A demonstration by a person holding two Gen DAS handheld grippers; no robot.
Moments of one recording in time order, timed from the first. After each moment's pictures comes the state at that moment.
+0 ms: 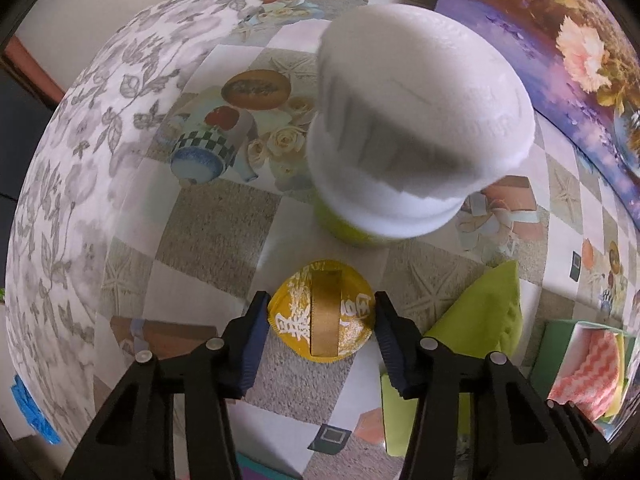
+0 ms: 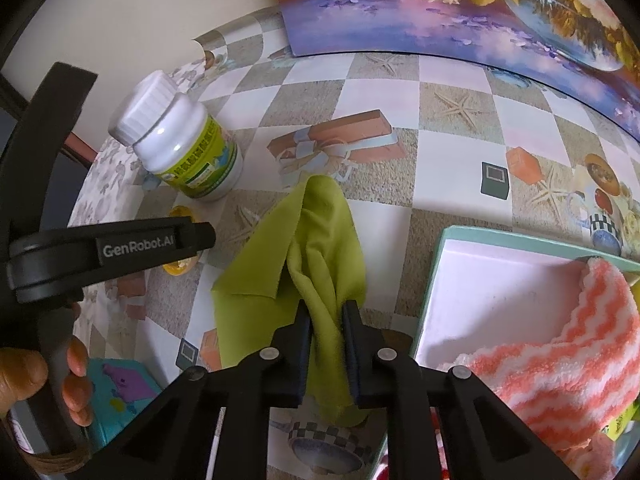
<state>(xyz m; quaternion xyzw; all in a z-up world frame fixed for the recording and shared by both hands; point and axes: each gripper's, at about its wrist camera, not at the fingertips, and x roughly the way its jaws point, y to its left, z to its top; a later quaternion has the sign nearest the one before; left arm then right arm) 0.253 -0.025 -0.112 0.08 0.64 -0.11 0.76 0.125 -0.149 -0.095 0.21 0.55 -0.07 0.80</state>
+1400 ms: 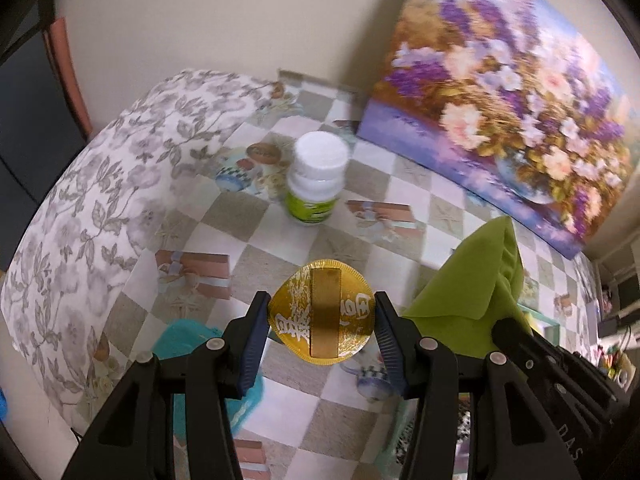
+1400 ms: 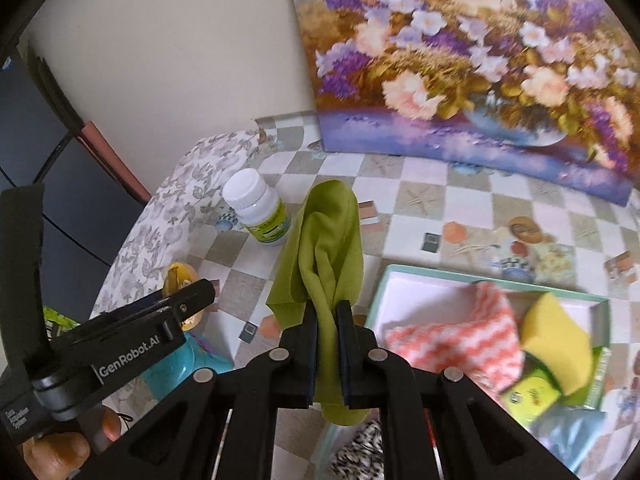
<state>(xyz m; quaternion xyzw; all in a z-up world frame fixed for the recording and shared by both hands) 0.110 -0.001 0.020 0.00 0.52 -0.16 0.84 0.038 -0.158 0.035 0.18 0.46 -0.06 0.87</state>
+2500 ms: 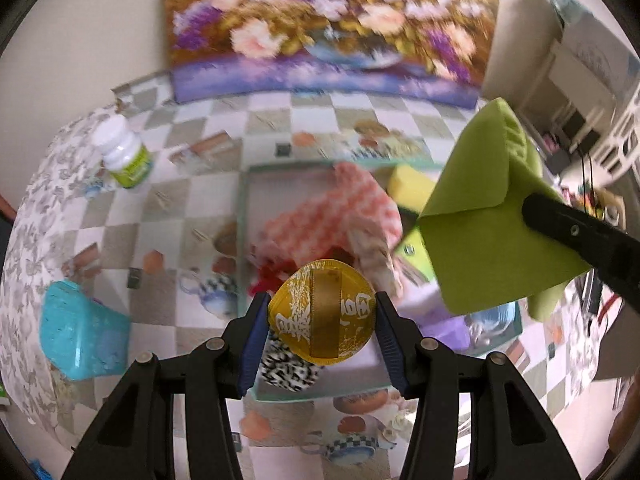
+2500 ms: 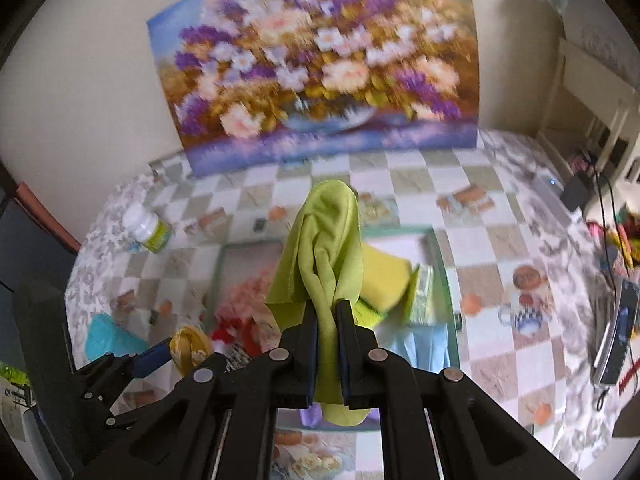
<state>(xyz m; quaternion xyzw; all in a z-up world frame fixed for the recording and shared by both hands) -0.027 -0.125 -0.002 0.16 0.52 -0.31 0.78 -0.098 -0.250 0.045 0.22 0.46 -0.22 0.83</state>
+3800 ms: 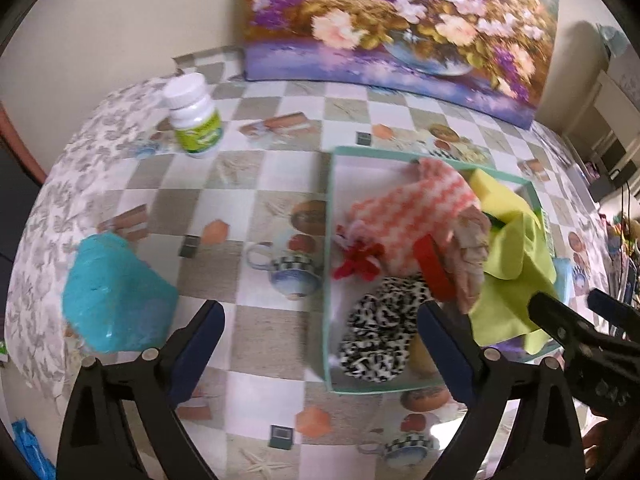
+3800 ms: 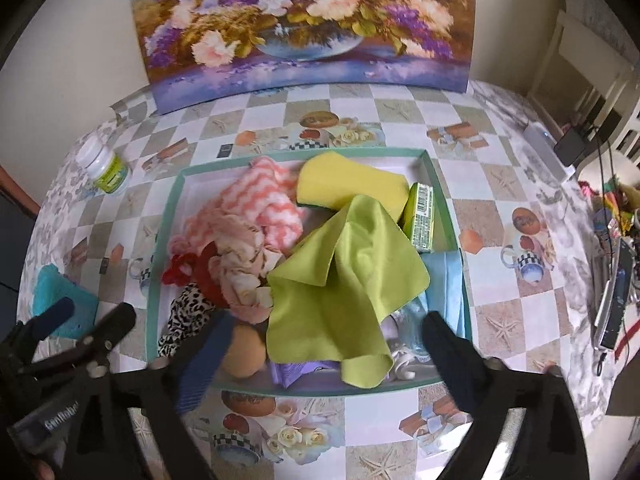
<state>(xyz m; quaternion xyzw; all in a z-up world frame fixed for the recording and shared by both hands) 0.000 -0.061 -0.015 0.12 0.51 -0.24 0.82 -0.106 -0.217 -0.003 0.19 0.51 -0.25 0.80</state>
